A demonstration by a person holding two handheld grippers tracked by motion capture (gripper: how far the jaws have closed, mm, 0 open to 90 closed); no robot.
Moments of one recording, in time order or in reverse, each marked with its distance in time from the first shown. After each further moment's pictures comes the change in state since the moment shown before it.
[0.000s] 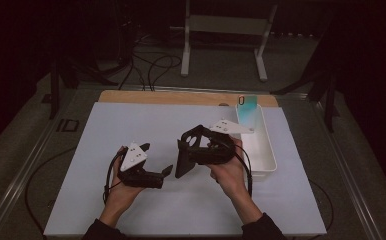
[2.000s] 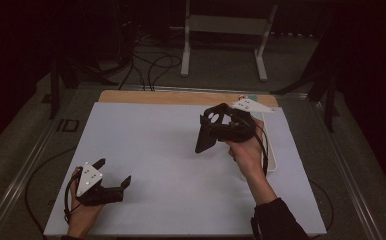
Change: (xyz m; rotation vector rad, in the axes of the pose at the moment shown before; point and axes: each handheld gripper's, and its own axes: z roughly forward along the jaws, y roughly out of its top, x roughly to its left) left arm 0.044 -0.079 -0.067 -0.006 0.226 -0.033; right arm -0.054 0.036 -0.017 -0.053 -0.163 -0.020
